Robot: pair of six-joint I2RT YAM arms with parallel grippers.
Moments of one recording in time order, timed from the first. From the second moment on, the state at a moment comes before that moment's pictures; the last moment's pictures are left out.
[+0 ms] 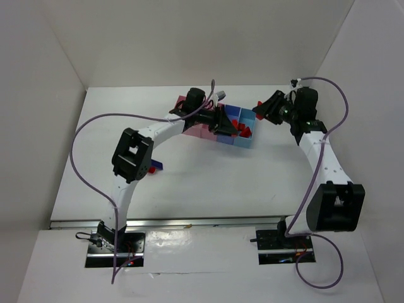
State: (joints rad) left arm -0.53 2.28 1.82 -0.01 1.03 -0.86; right arm -0.04 1.36 1.13 -0.19 -0.54 0.61
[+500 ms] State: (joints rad) left arm -0.52 2.16 1.88 -0.32 0.76 -0.66; right arm 0.08 1.73 1.37 -0.31 -0.16 0.51
